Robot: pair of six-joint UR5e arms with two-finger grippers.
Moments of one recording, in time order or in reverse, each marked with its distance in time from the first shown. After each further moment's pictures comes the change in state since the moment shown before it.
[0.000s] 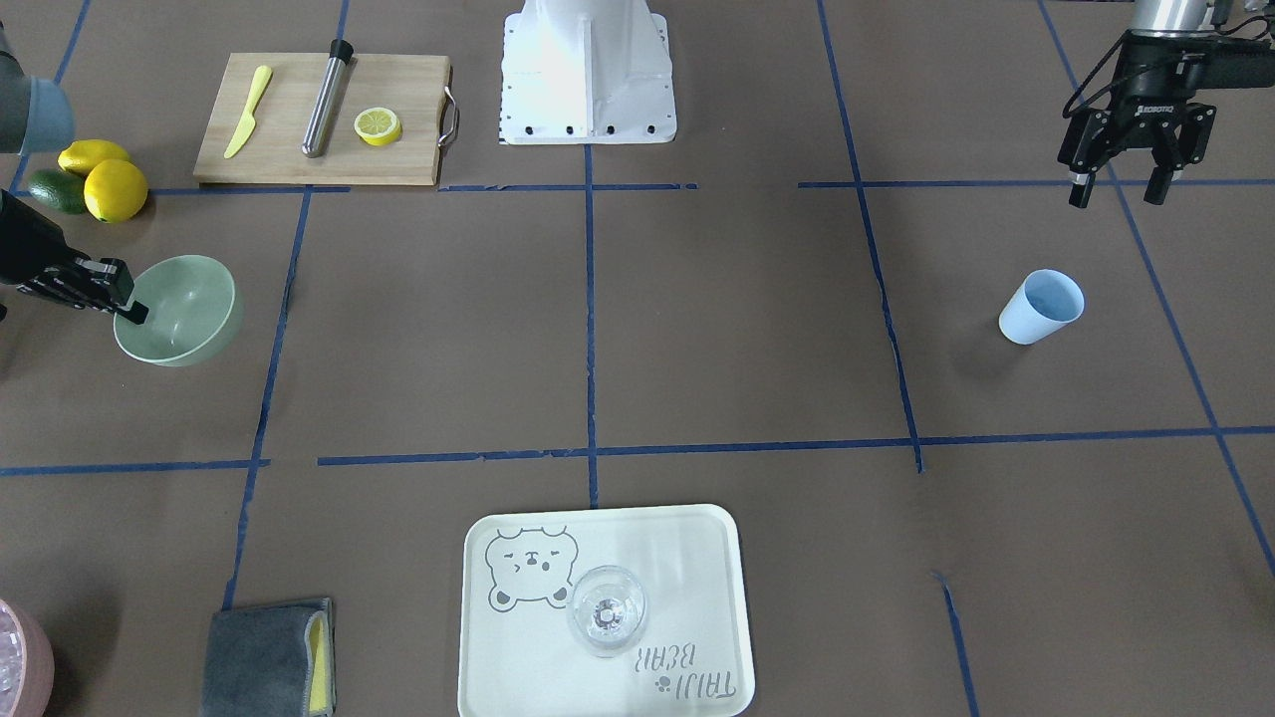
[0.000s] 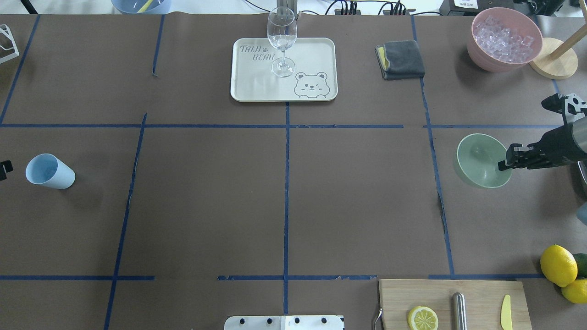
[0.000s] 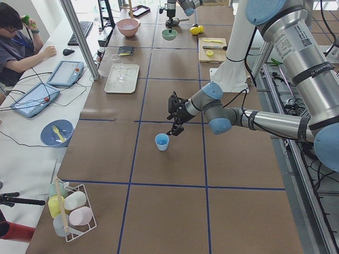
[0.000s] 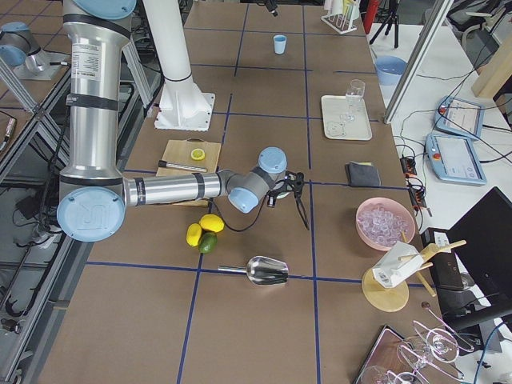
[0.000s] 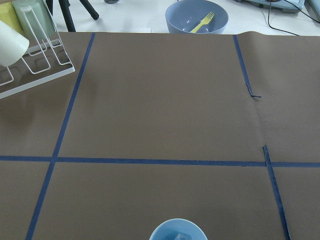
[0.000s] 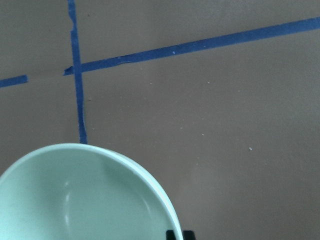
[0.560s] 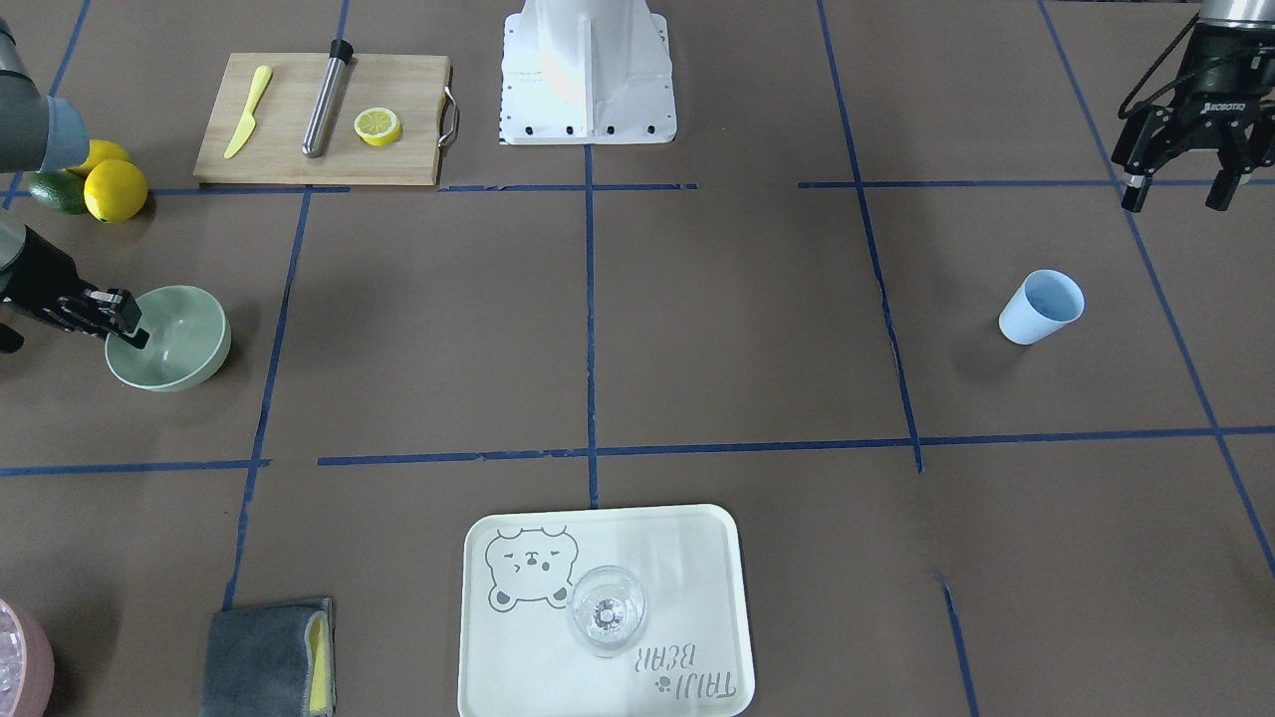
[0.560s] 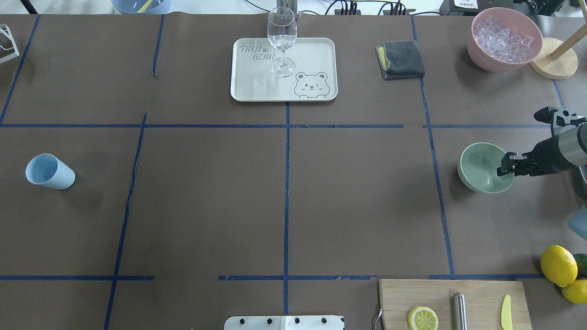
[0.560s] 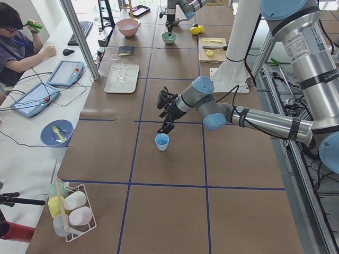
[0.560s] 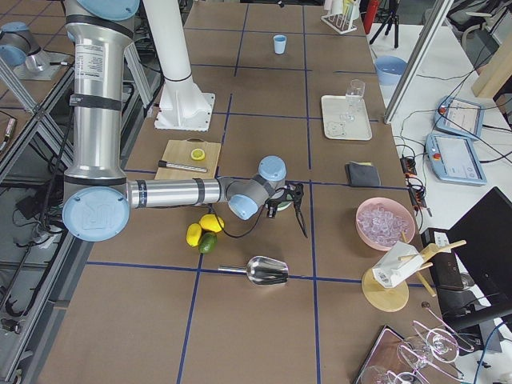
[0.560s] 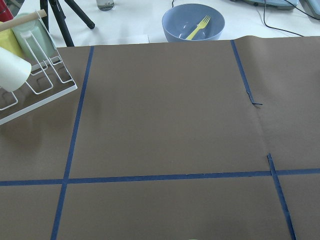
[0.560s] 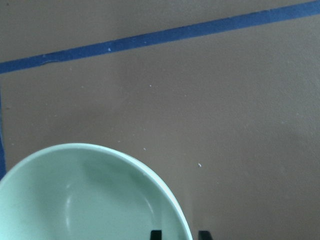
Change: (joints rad) left arm -0.273 -0.095 0.000 0.091 -0.245 0.213; right arm -0.071 -0.002 -0.102 0.024 -0.142 -0.004
